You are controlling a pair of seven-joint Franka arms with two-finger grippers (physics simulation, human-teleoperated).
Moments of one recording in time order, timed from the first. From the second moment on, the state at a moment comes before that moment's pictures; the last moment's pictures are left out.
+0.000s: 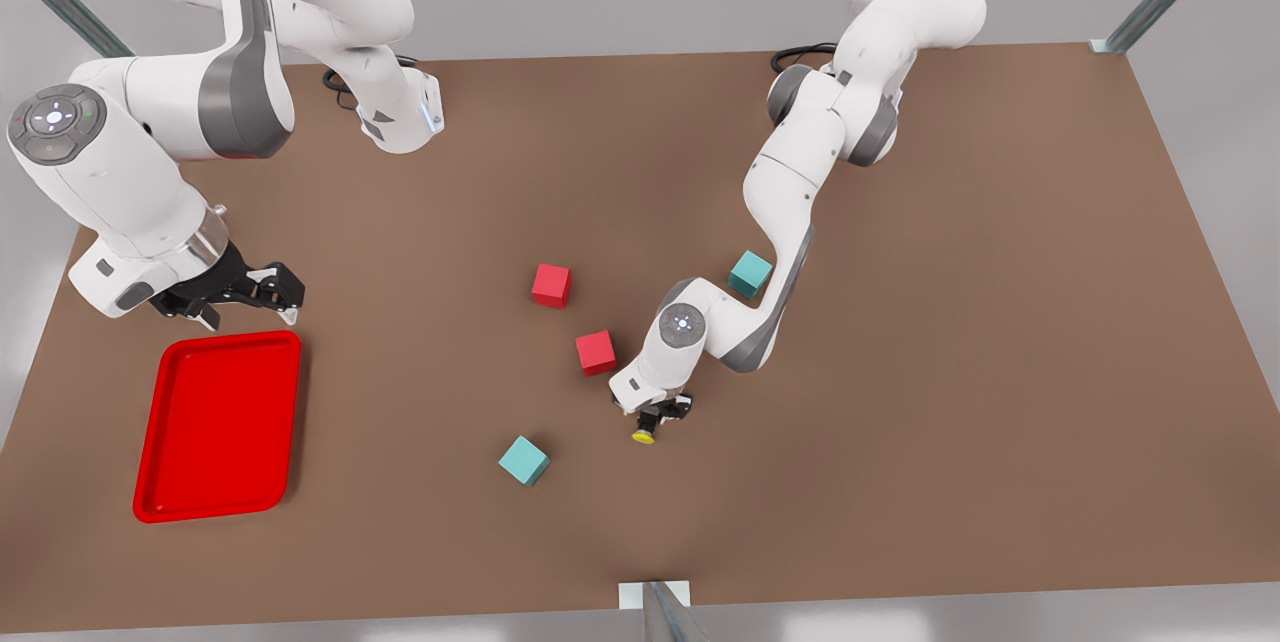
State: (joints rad) left arm -0.64 1.29 -0.02 -0.75 0.00 2.30 -0.40; right arm 0.06 0.18 0.06 -1.37 -0.09 1.69 0.04
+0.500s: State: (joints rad) left arm -0.65 1.28 0.01 -0.76 0.00 2.27 -0.40; right arm 0.07 0.19 0.06 -1.36 -0.09 1.69 0.03
